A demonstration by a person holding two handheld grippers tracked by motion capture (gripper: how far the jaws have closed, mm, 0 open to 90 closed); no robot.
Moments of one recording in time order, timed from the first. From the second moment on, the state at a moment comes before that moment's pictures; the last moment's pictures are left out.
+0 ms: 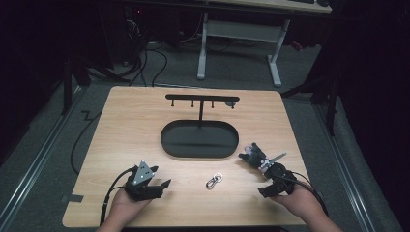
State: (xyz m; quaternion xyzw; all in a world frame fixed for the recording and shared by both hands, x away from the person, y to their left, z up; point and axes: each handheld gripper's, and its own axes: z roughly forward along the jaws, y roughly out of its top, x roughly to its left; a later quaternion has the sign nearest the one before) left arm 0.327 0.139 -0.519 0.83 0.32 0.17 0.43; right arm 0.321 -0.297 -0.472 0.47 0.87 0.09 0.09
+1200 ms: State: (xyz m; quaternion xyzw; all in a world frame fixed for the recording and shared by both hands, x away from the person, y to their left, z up) left arm 0.327 0.135 -0.521 0.84 0.30 0.17 0.42; right arm 0.384 -0.317 -0.455 0.48 0.87 0.10 0.05
